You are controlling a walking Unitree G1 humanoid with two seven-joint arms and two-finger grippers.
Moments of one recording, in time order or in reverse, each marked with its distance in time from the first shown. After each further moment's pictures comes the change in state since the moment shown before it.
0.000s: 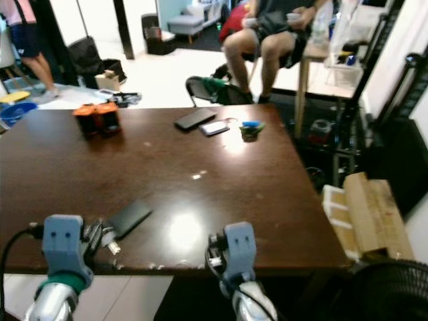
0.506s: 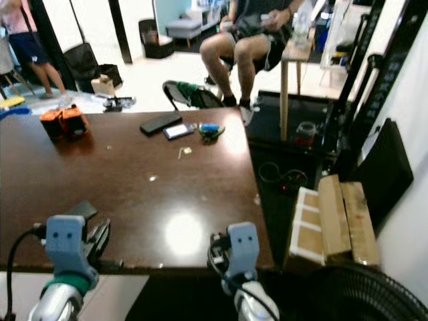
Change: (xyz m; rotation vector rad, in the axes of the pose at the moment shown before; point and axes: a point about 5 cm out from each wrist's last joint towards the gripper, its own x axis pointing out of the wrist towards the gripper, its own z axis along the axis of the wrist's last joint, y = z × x) left arm -0.002 -0.006 0.003 -0.068 -0.001 -0.023; right arm 0.001 -0.003 0.005 0.013 -0.022 -0.010
